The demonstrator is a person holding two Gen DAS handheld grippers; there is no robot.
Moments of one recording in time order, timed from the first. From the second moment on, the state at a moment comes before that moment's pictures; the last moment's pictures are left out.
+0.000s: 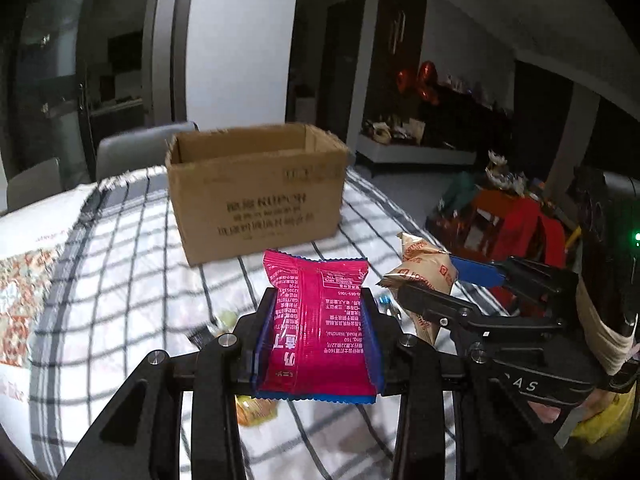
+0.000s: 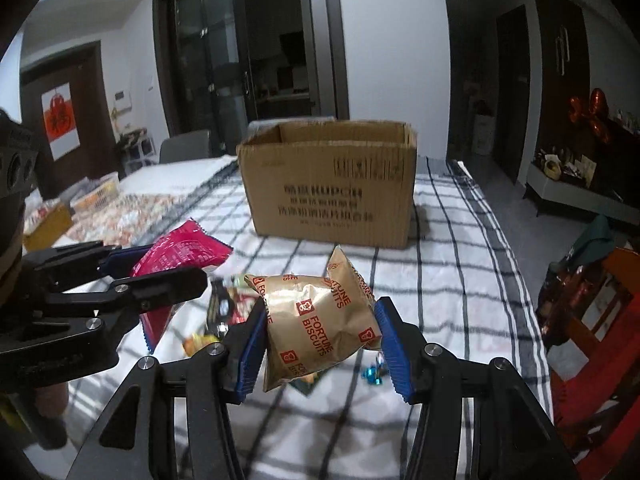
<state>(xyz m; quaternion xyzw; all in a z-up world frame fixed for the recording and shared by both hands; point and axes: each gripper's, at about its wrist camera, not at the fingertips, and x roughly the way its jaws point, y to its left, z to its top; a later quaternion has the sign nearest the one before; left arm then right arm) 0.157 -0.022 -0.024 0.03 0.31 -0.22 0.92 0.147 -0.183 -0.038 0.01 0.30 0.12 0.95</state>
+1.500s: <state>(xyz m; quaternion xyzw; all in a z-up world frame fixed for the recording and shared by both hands) 0.391 -0.013 0.038 0.01 0.33 -0.14 0.93 0.387 -0.185 0.022 0.00 0.33 0.05 0.94</state>
